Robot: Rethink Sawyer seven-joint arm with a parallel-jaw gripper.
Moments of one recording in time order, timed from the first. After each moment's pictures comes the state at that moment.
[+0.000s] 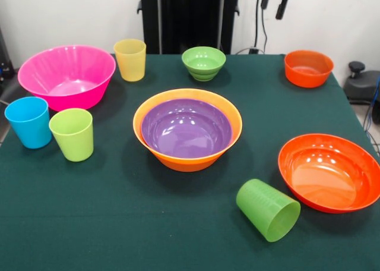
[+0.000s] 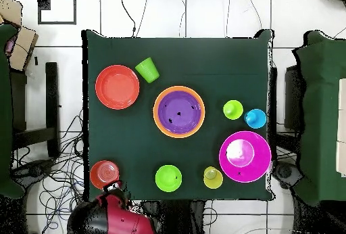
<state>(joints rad) 0.27 -0.88 -0.20 2.39 0.37 0.09 2.56</state>
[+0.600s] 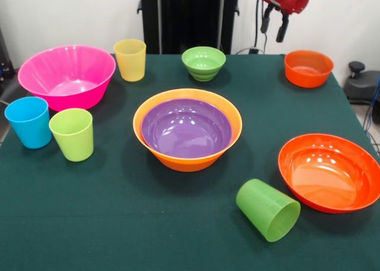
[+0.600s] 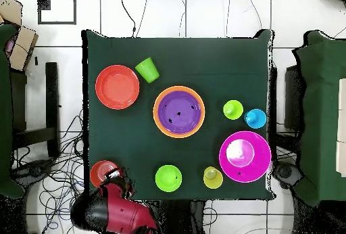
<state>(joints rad) 0.26 -0.78 -0.14 2.36 0.41 -0.06 2.56</state>
